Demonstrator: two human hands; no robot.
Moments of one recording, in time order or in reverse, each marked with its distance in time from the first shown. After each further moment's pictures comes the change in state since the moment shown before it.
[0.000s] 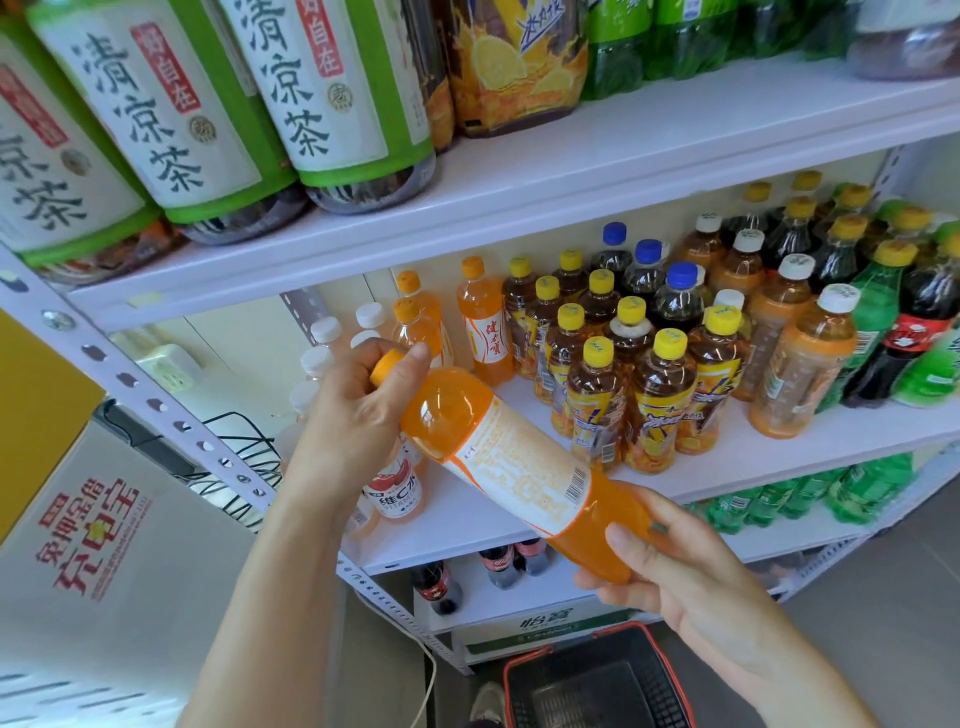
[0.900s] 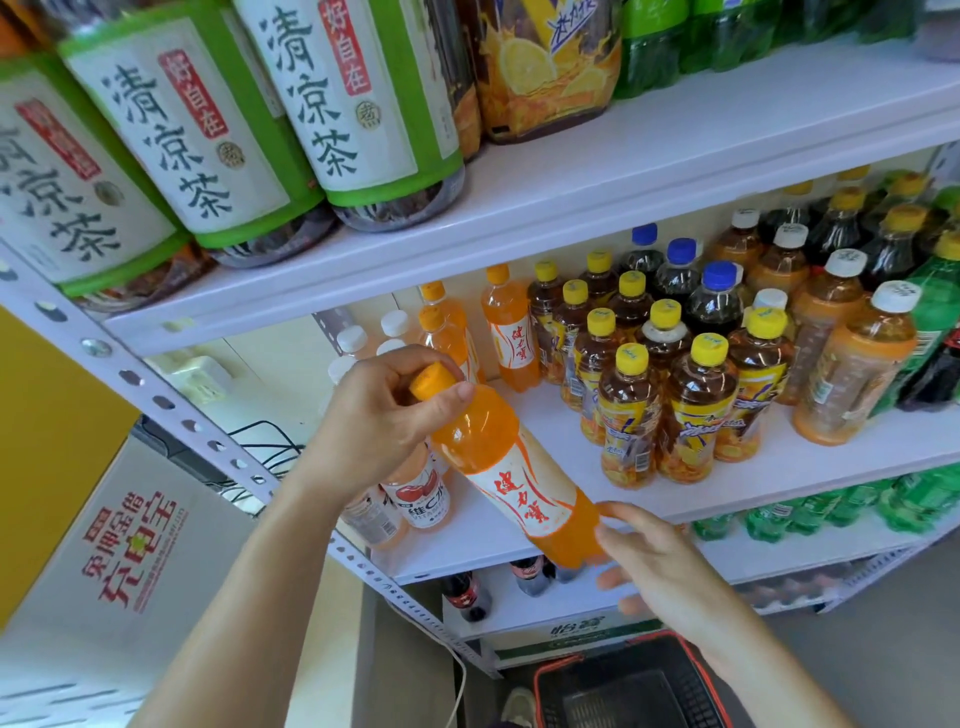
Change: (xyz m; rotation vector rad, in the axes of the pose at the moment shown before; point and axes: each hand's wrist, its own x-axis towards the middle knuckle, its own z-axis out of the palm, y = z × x) left_hand 0.028 -0.010 -0.023 0.197 -0.243 0.174; right_hand 0.047 0.023 0.014 -0.484 0.194 0.140
